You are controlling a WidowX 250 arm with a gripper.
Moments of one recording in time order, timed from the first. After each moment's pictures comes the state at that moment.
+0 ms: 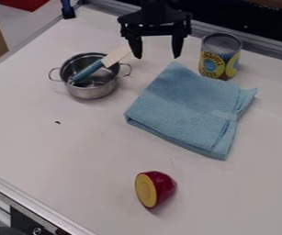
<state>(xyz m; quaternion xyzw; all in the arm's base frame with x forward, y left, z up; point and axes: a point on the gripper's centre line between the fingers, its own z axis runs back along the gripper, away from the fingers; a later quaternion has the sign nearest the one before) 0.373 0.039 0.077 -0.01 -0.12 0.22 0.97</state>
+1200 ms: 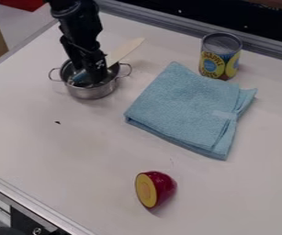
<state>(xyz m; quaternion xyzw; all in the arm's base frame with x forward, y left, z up) 0.305 0.116 0.057 -0.04 -0.10 -0.20 0.97</state>
